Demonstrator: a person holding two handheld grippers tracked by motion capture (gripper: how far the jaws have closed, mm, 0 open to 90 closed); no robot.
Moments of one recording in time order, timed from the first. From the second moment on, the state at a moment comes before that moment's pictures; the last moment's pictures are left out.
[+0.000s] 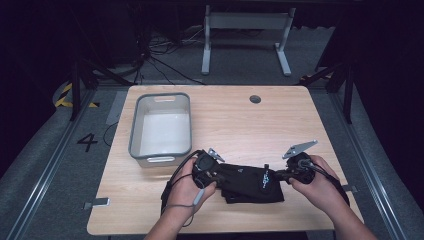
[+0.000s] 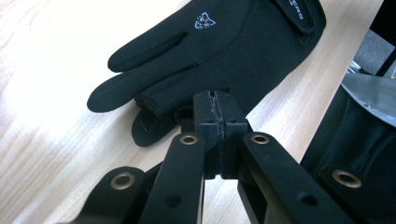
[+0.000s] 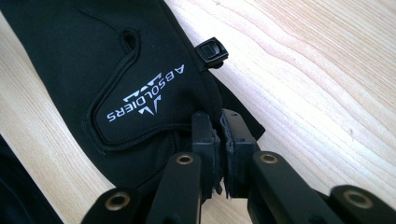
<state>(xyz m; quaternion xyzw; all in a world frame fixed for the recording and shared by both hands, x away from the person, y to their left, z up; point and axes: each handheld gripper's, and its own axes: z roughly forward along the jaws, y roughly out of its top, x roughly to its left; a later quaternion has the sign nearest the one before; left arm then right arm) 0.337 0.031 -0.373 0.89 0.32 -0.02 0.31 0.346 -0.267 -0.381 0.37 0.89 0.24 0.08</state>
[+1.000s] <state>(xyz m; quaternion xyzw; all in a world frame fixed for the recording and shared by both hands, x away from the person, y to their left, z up) 0.328 0.012 -0.383 0.91 0.30 -0.05 0.28 0.357 -0.271 -0.394 0.38 0.89 0.24 0.07</state>
